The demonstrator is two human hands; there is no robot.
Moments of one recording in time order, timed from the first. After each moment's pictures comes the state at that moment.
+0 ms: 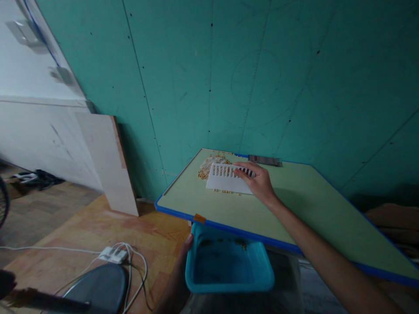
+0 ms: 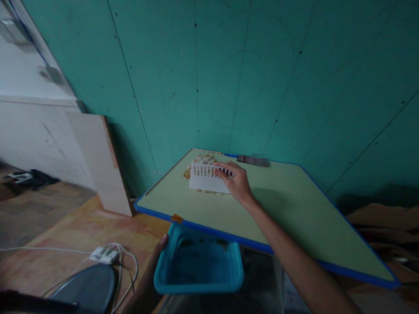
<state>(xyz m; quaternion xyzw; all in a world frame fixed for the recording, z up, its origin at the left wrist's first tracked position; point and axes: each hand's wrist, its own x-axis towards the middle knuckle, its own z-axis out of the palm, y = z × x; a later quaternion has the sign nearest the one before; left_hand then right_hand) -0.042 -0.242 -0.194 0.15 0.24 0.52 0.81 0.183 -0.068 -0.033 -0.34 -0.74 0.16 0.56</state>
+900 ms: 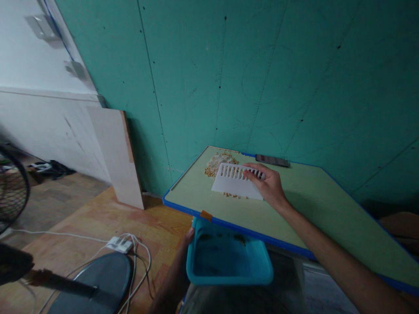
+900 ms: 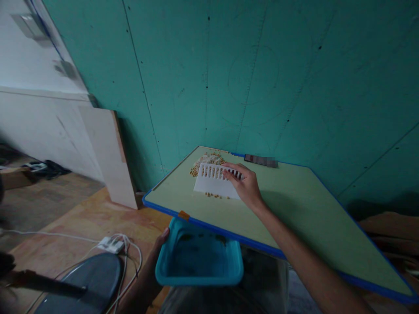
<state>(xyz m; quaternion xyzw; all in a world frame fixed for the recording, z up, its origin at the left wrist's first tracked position) -0.047 -0.261 -0.138 0.10 0.29 0.54 0.79 0.180 -0.079 -0.037 -0.38 -0.72 0.20 0.55</state>
